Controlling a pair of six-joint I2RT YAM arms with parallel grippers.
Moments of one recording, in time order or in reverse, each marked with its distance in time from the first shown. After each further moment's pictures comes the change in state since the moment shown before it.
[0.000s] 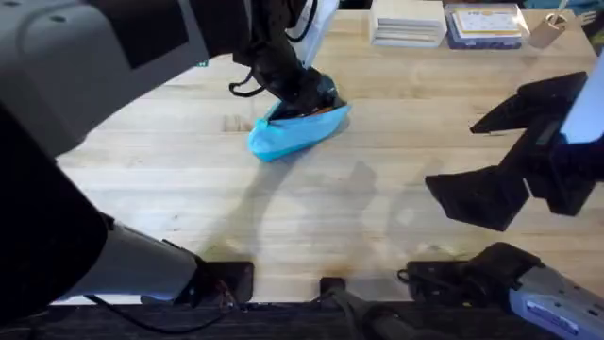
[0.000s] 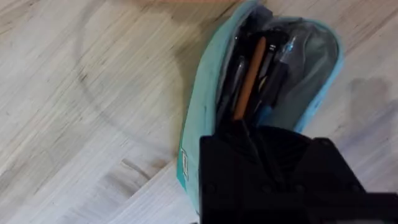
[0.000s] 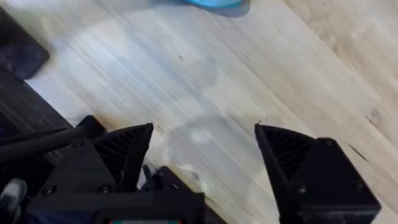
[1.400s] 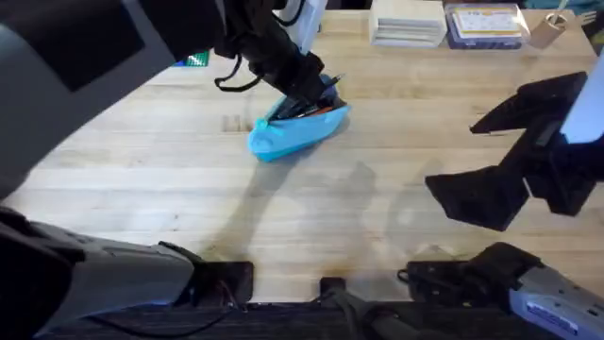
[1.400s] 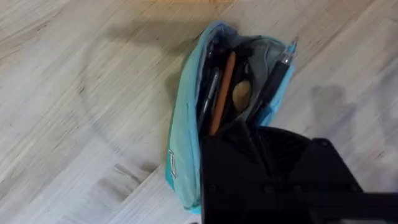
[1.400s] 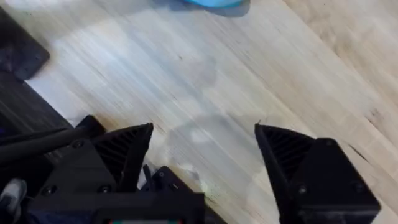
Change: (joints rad) left arm 0.009 -0.105 0.000 -0.001 0.085 -0.010; right arm 0.000 0.000 0.000 0.000 0.000 0.000
